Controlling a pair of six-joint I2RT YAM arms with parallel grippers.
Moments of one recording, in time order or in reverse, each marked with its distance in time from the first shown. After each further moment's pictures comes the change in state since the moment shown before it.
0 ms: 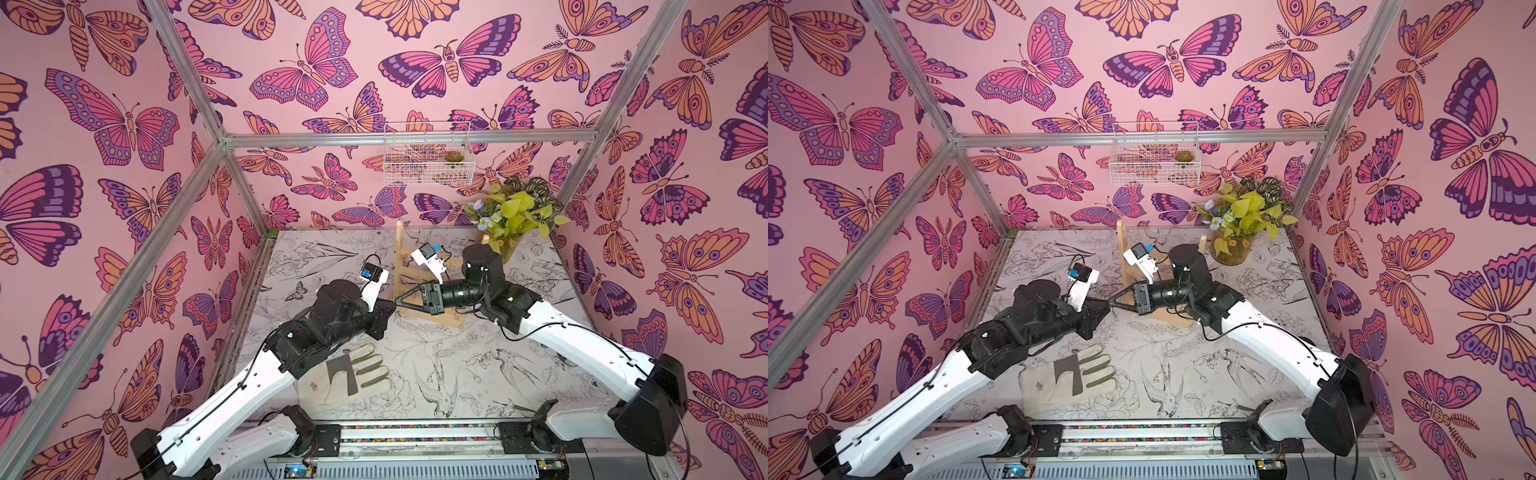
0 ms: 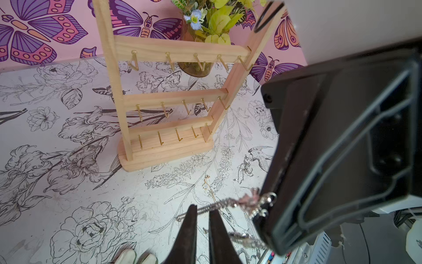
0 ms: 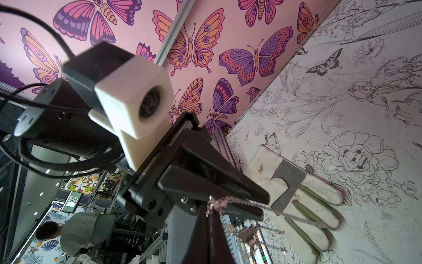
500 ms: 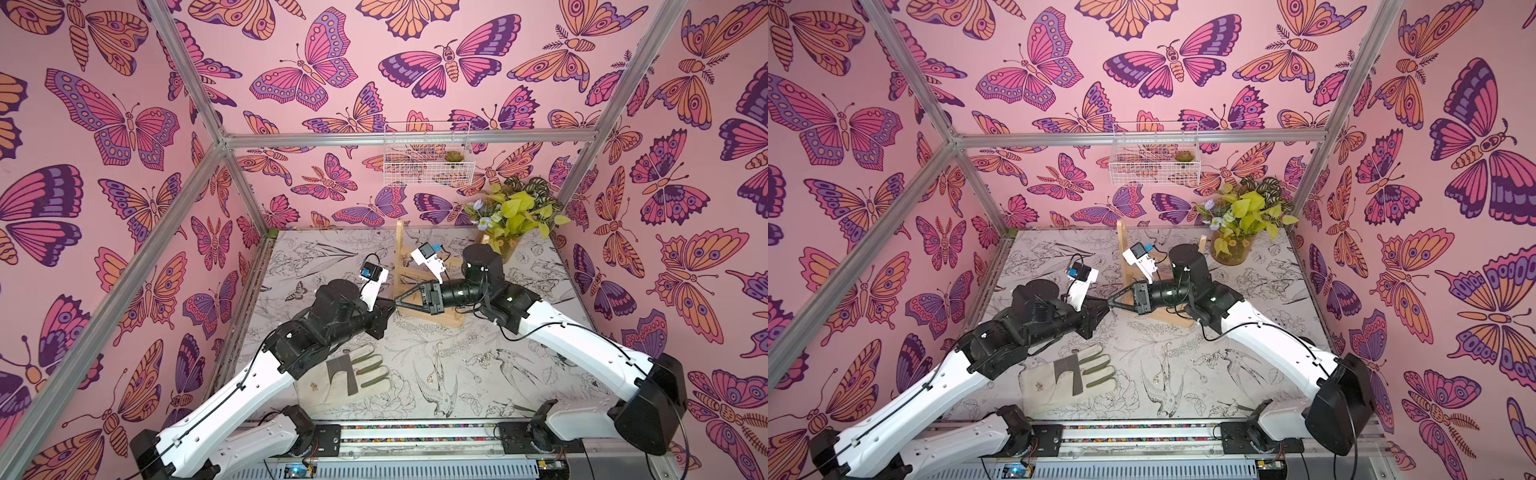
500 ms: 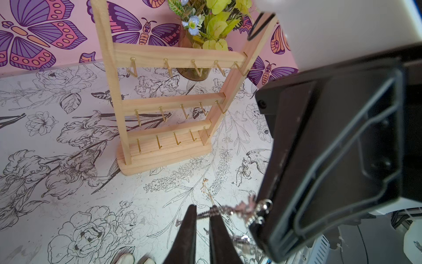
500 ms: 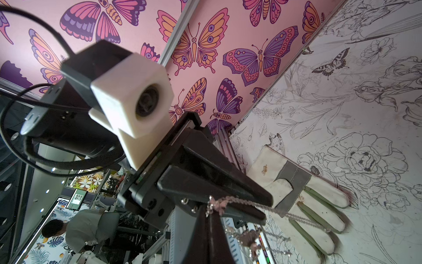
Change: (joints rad) left arm 0.000 -0.005 0.000 0.015 0.007 0.000; right arm 0.002 0.005 -0.002 0.019 -0.017 0.014
